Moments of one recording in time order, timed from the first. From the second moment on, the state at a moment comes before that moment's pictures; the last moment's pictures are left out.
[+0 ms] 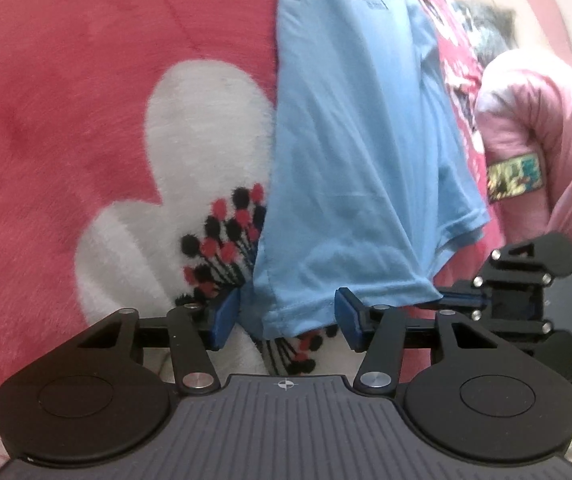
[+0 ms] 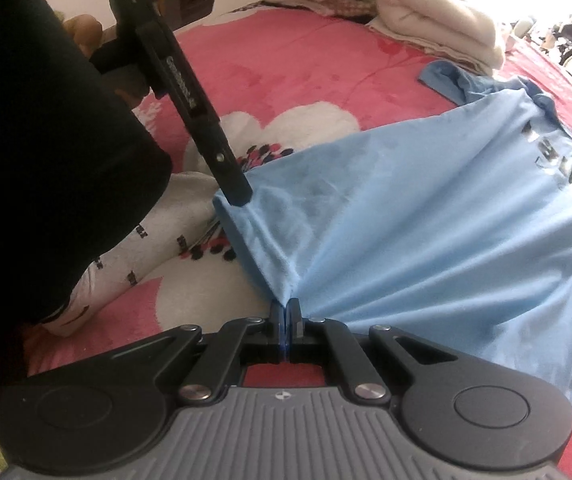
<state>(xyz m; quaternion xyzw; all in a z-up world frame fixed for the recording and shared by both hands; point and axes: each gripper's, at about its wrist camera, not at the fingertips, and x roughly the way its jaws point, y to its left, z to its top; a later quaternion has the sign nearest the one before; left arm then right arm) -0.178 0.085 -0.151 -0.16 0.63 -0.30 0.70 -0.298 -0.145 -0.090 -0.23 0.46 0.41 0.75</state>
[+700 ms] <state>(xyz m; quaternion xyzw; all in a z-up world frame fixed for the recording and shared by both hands) -0.190 0.062 -0.138 -0.06 0.63 -0.25 0.74 -0.282 -0.276 -0.052 0.09 0.52 0.24 0.81</state>
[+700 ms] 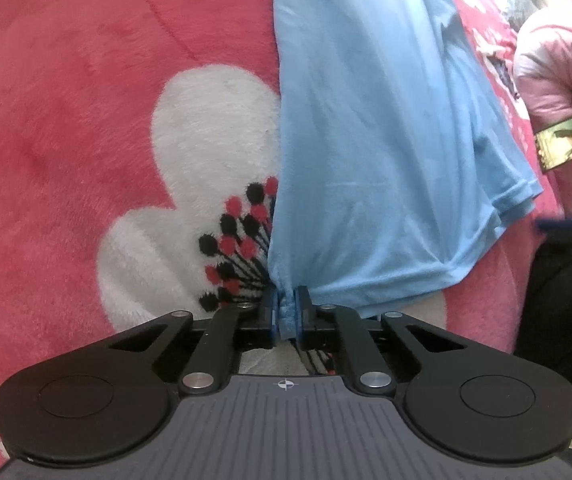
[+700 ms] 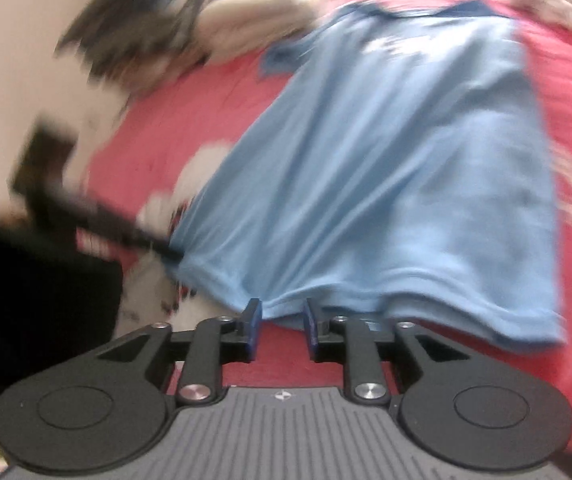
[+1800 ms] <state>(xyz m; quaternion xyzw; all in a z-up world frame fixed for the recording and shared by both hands) -0.154 0.112 -0.045 -0.19 0.52 -0.23 0.80 -0.244 -0.432 -0.025 0.46 0.43 0.08 0.77</state>
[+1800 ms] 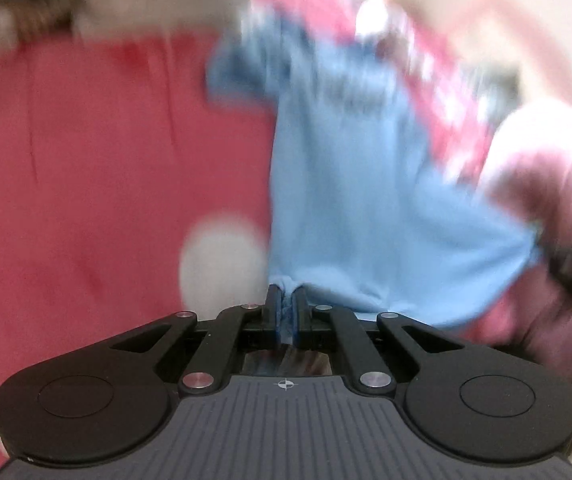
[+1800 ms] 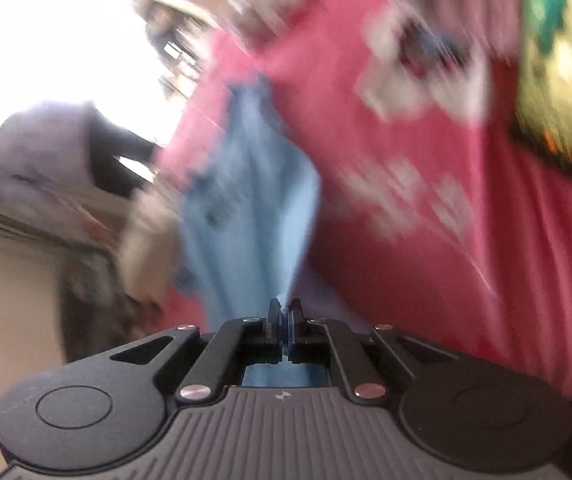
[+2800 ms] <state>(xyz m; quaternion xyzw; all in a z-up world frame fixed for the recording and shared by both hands) 0.027 0.097 0.074 -0.28 0.31 -0.20 0.89 -0.032 -0.420 0.122 0.39 0.27 0.11 0.88</state>
